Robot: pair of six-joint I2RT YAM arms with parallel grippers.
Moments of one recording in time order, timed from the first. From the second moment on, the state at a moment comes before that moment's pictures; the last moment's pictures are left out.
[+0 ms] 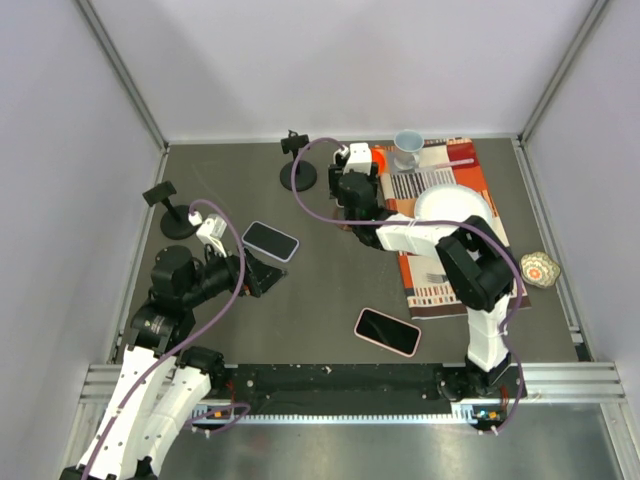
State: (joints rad) left arm -0.25 0.53 0.68 -0.46 0.57 -0.53; right arm 0.72 1.96 1.28 0.48 0.65 0.13
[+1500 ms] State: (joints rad) left arm -0.39 1.31 1.23 -0.48 0.13 -0.33; right arm 0.72 1.07 0.64 -0.01 0.17 0.28
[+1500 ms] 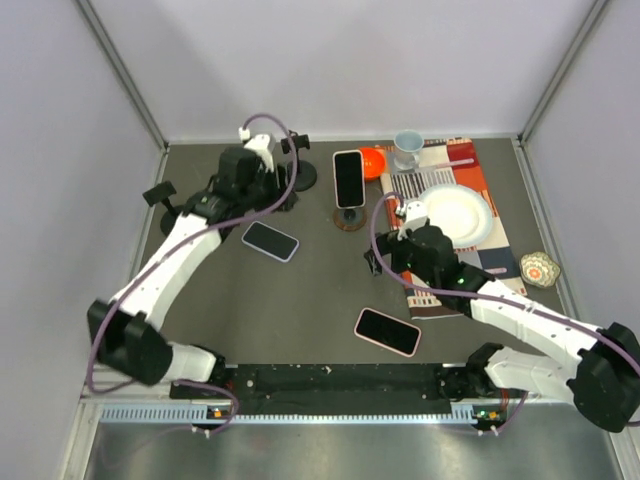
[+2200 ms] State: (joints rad) left arm -0.36 2.06 1.90 -0.43 -0.29 -0.11; right arm 0.72 0.92 0.50 0.06 0.20 0.27
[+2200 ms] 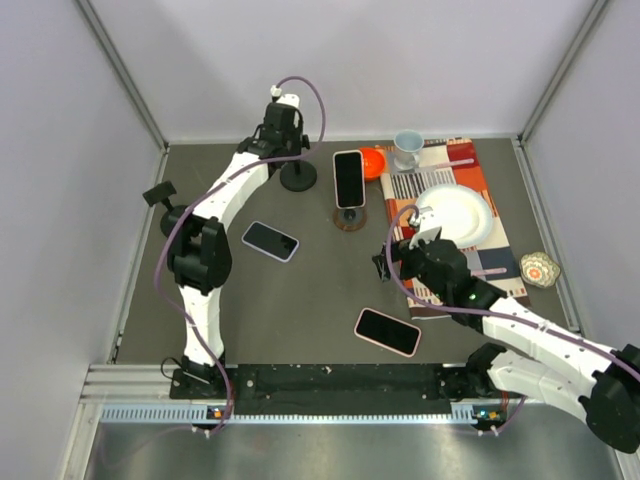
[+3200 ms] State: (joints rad) left arm -0.35 1.99 1.80 -0.35 -0.28 -0.07; right arm 0.72 0.96 0.50 0.08 0.21 0.27
